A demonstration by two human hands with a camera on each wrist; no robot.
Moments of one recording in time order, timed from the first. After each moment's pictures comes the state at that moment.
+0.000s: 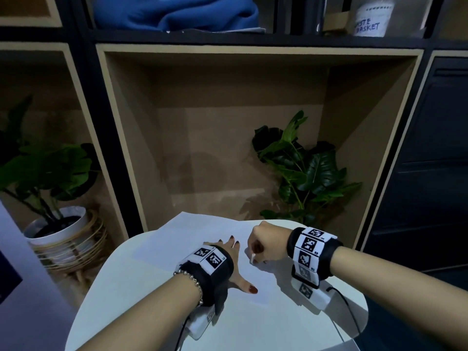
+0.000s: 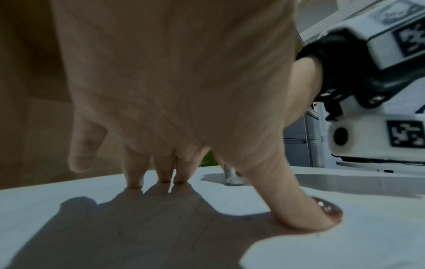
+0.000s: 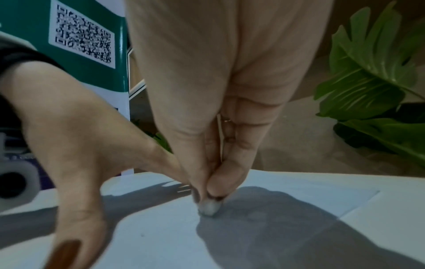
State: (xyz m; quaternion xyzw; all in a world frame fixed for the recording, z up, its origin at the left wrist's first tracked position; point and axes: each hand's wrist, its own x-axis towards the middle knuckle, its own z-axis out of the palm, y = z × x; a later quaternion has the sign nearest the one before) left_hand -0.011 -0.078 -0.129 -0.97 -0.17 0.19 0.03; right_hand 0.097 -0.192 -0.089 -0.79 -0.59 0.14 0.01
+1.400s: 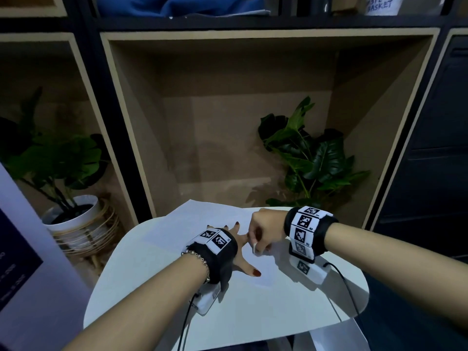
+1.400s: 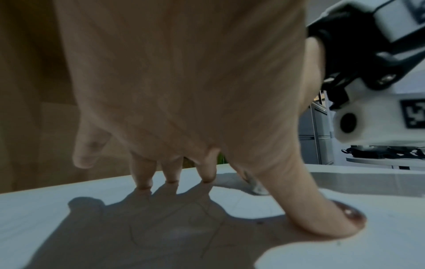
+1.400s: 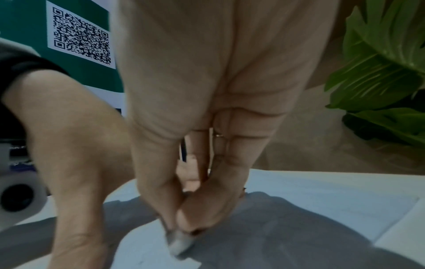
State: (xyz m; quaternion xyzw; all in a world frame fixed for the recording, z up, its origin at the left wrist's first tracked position) left_hand -0.015 -0.079 -0.124 -0.96 -0.16 0.22 0.02; right_hand 0.096 -0.184 -0.081 -0.77 -0.60 0.21 -0.01
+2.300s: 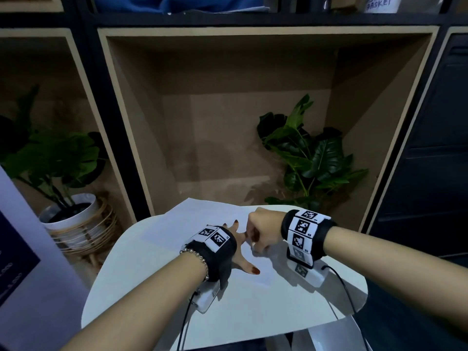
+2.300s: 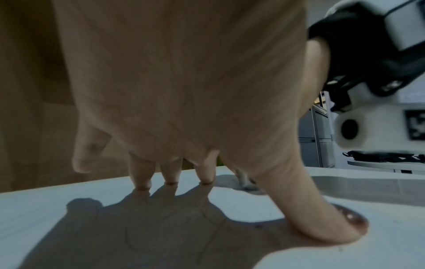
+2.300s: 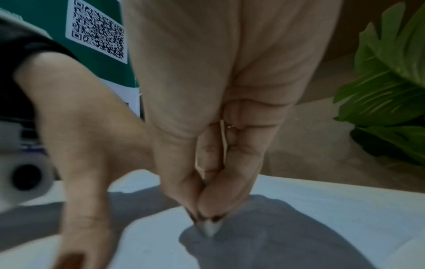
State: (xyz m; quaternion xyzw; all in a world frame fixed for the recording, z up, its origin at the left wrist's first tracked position) left_hand -0.012 -0.077 -0.128 -0.96 -0.15 0.22 0.01; right_hand 0.083 -0.185 -0.085 -0.78 -0.60 0.15 -0.01
